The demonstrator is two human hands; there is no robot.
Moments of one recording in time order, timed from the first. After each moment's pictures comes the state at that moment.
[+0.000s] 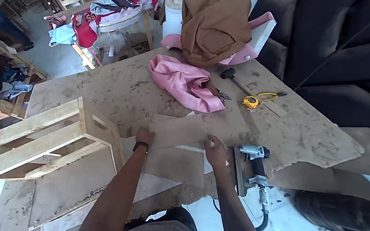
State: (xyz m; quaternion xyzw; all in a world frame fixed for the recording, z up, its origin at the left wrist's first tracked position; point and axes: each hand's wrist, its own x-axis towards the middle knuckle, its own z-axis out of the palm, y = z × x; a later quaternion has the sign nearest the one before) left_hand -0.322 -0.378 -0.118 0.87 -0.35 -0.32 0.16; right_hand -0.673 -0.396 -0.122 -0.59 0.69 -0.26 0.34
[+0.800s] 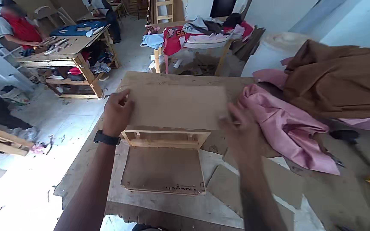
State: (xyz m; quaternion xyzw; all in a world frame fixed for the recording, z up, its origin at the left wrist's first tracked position) left_hand 0.016 -0.088 0.191 0.80 -0.38 0.05 0.46; right_hand -0.304 -0.292 0.165 -0.78 0.38 -0.38 0.34
